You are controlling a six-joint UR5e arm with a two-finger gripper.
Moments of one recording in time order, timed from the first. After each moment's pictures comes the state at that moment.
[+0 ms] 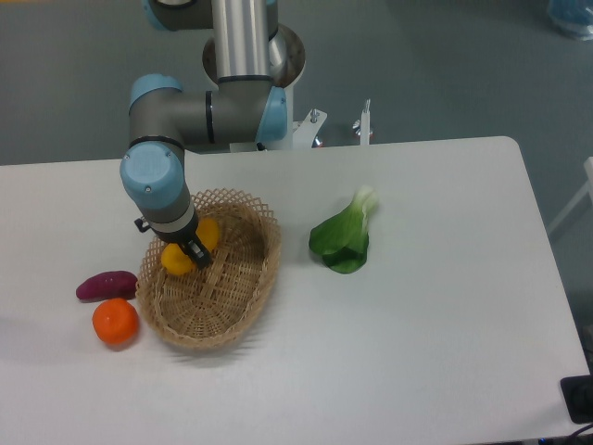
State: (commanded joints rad) arm 2.04 -1.88 -1.91 -0.99 1.56 0.94
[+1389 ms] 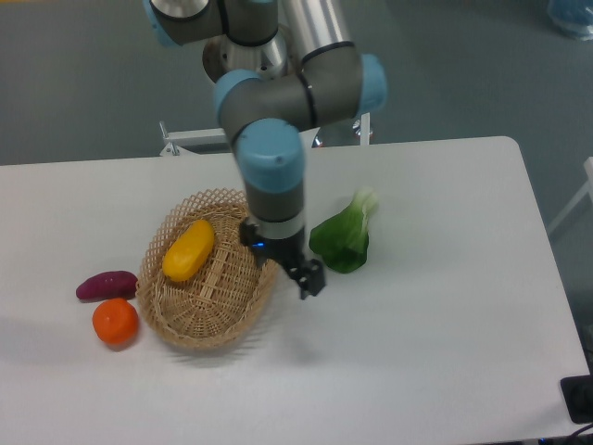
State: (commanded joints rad) arm 2.41 -1.87 -1.72 -0.98 1.56 1.16
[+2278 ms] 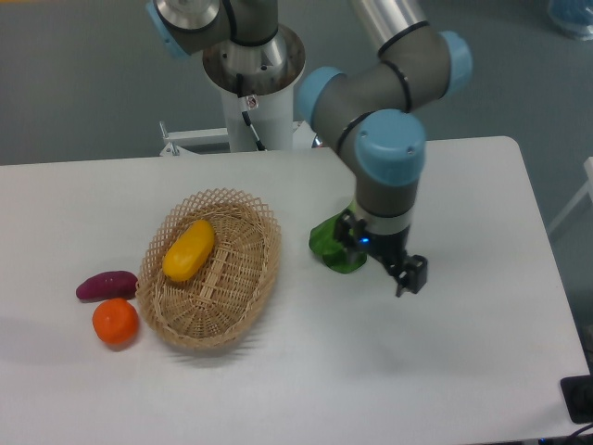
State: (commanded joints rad) arm 2.58 -1.94 -1.59 -1.06 1.56 1.36
